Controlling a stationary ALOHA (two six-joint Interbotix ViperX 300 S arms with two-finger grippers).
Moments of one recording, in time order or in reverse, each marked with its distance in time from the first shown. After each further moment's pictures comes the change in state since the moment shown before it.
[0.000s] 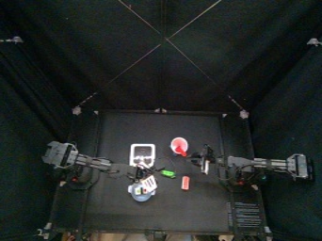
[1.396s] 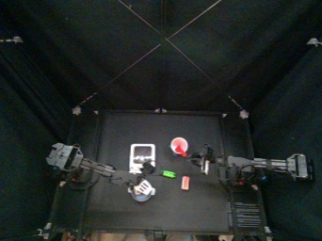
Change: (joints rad) left arm -0.049 0.054 0.209 -0.026 0.046 -0.273; right arm 0.000 0.002 0.000 0.002 0.000 0.002
